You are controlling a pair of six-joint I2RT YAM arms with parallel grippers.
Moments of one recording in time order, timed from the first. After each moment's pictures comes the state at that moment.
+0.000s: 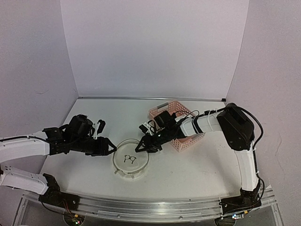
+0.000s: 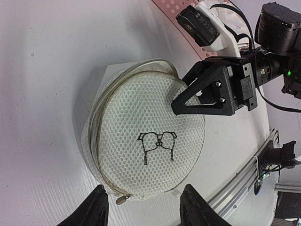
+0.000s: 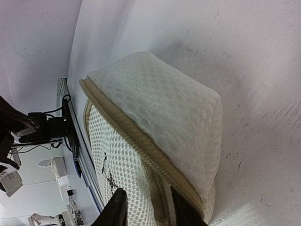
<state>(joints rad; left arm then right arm) -0.80 1.08 0.65 -0.33 0.14 -0.70 0.81 2.18 1.39 -0.07 -0.76 0.62</state>
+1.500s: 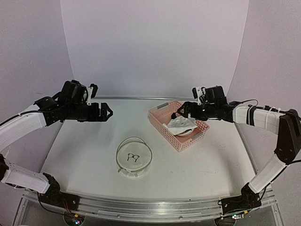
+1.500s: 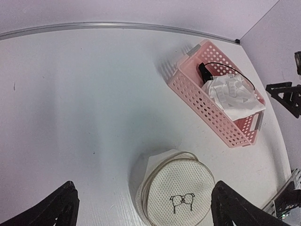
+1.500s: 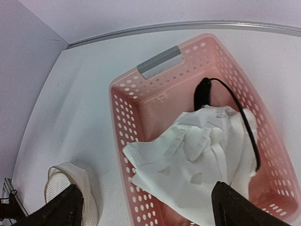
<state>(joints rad) -0.64 1.18 1.08 -0.54 -0.04 -0.45 0.48 1.58 1.08 -0.11 -0.23 0.41</state>
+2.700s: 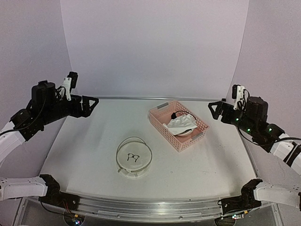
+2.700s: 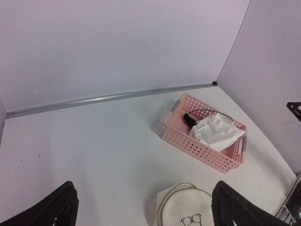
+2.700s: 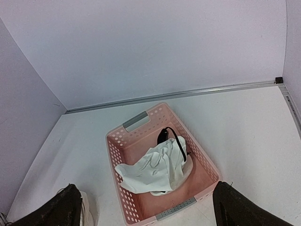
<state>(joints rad) -0.57 0.91 0.97 -0.37 -0.02 -0.21 0.44 0.86 0.71 -0.10 0.04 0.41</state>
